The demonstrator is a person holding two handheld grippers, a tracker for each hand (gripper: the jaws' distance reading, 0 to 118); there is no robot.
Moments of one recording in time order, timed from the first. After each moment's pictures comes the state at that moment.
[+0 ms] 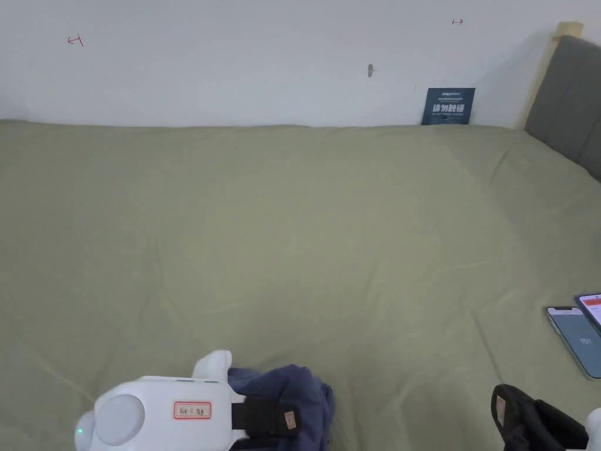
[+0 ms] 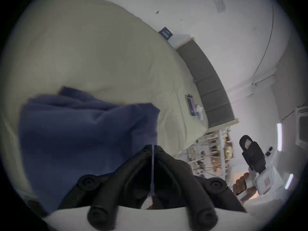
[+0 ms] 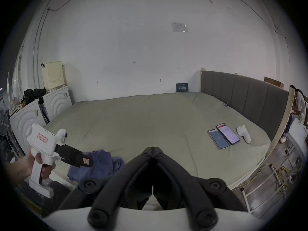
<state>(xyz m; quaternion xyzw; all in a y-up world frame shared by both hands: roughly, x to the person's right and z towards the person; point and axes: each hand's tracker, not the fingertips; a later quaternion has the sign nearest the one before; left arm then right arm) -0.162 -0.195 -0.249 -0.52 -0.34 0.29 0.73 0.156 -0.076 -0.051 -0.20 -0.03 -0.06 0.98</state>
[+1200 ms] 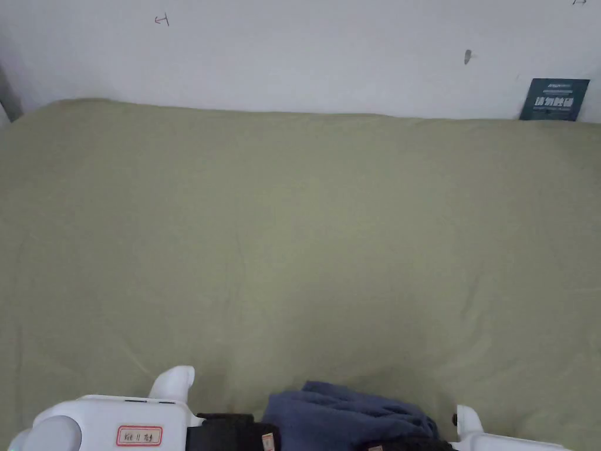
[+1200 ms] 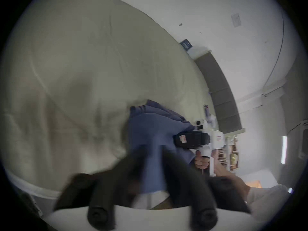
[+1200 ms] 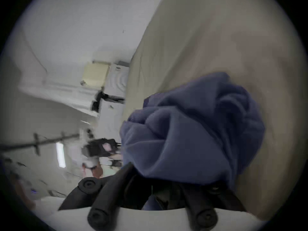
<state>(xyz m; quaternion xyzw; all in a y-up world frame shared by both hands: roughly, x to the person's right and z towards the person) -0.307 -0.187 -0.260 -0.52 -0.28 0.30 0.75 0.120 -0.304 -0.266 -0.48 0.37 -0.48 0.63</state>
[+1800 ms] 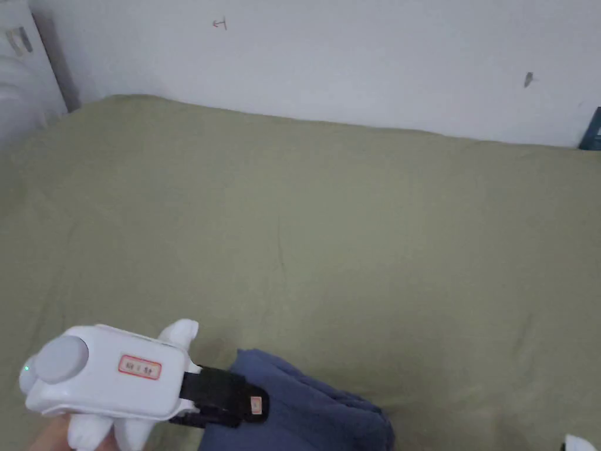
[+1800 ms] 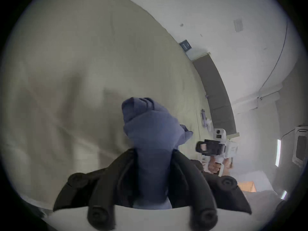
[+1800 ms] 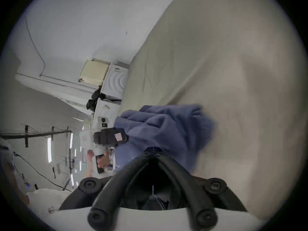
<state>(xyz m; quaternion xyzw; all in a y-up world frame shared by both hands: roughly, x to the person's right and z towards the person) -0.394 -0.149 -0.309 -0.52 -0.25 0.28 0.76 0.128 -0.201 -0.242 -0.45 0.32 -0.37 0.75</state>
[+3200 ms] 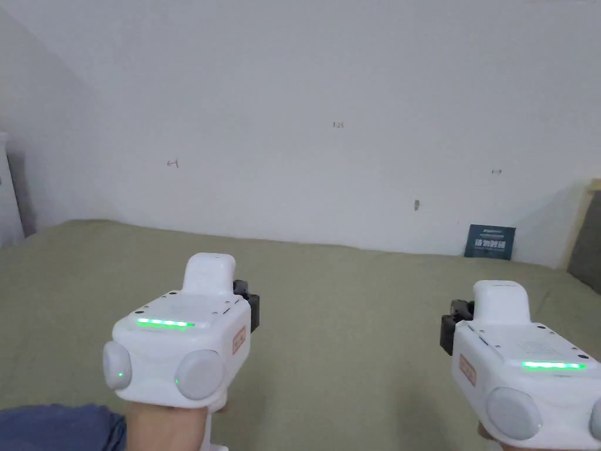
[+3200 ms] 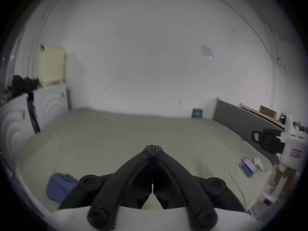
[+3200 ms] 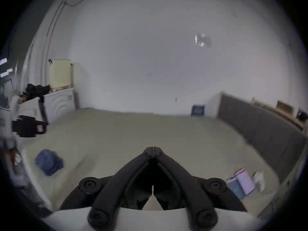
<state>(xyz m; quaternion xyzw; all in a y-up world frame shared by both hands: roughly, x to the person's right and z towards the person) -0.172 0.030 -0.240 -0.10 -0.02 0.03 0.99 0.118 0.015 -0.238 -0.09 -0.02 0.03 0.99</state>
